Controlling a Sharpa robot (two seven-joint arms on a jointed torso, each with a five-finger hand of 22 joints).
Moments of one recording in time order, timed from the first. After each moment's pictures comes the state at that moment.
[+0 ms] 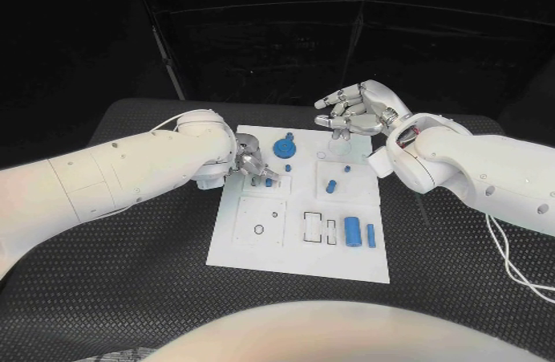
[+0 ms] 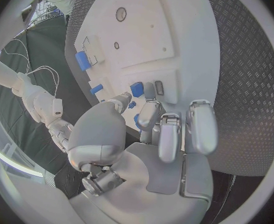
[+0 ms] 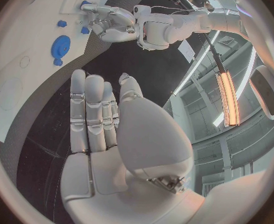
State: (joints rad) left arm 1.21 -0.57 -0.03 1.31 -1.16 0.23 -0.54; left_hand 0.90 -0.12 0.30 0.26 0.13 1.04 0.01 0.59 0.58 1.40 -0.05 1.21 1.15 1.47 -0.09 1.57 1.31 0.08 1.41 0.02 1.38 1.31; right arm 1.08 -0.83 0.12 1.55 -0.80 -0.41 0.13; right_hand 1.53 -0.01 -0.22 0.23 0.47 0.90 0.16 0.15 0.07 1.06 0.07 0.77 0.71 1.38 -0.01 0.78 0.71 0.17 1.05 0.10 0.77 0.41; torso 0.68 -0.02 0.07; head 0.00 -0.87
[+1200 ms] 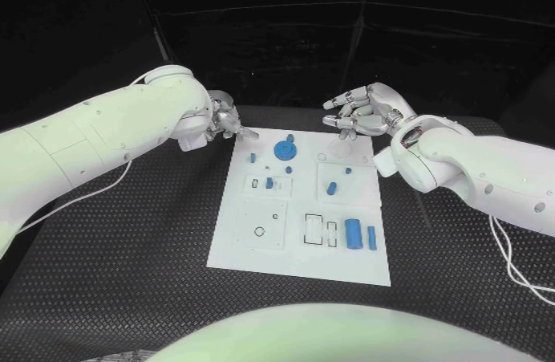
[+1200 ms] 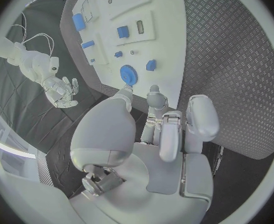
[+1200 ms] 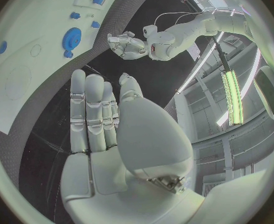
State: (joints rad) left arm 1.28 -0.54 0.07 1.09 -1.11 0.25 -0.54; left_hand 1.10 -0.07 0.04 0.29 0.11 0.93 0.08 0.48 0.47 1.23 0.01 0.99 0.89 1.47 -0.06 1.57 1.31 0.08 1.36 0.05 1.29 1.21; right arm 1.08 -0.82 0.12 1.49 -0.78 -0.41 0.13; right_hand 1.53 -0.01 -0.22 0.23 0.47 0.90 0.16 0.15 0.07 1.06 0.07 0.77 0.71 1.38 -0.01 0.77 0.70 0.17 1.05 0.10 0.77 0.41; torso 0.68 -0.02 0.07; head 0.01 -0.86
